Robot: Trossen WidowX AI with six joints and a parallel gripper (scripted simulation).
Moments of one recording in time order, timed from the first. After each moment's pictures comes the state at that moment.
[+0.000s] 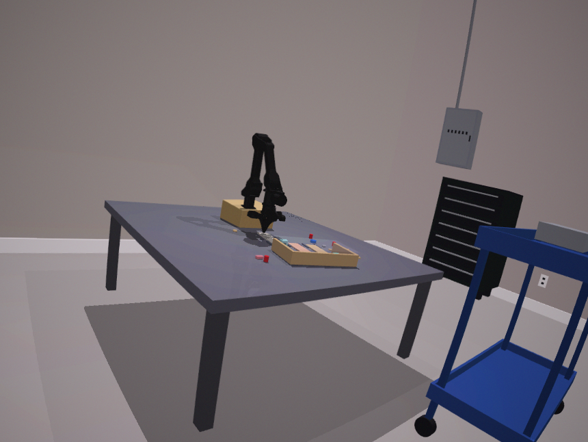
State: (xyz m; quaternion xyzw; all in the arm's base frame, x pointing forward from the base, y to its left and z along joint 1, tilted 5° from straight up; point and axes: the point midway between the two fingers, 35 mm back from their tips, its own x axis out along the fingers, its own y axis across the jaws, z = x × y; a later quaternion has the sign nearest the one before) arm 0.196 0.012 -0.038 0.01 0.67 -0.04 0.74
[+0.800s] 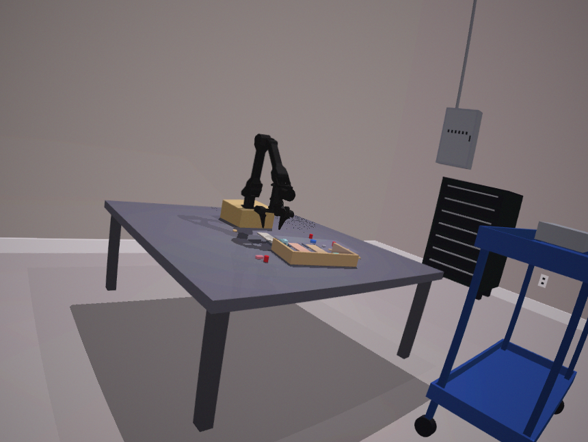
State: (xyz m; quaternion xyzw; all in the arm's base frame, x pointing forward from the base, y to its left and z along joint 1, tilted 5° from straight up) arm 0.262 0.012 0.007 0.03 0.67 -0.07 0.74
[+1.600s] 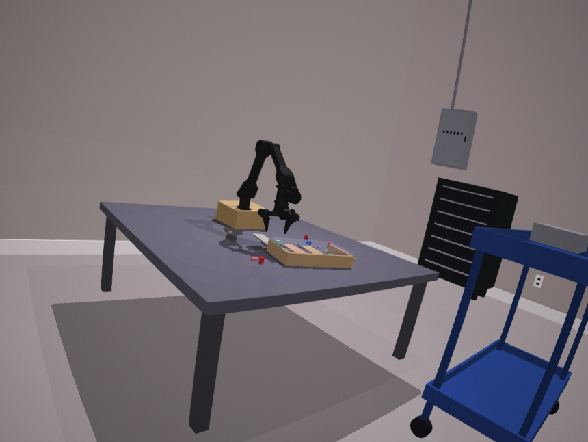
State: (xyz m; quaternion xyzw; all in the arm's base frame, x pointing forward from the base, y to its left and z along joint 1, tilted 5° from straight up) arm 0.357 0.008 0.030 0.03 0.67 -0.07 0.74
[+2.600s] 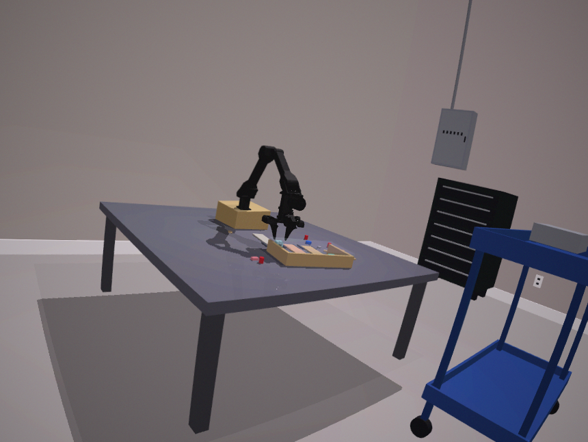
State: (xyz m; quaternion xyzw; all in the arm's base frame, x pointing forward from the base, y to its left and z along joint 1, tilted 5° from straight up) arm 0.407 0.006 0.016 0.03 0.66 -0.07 0.75
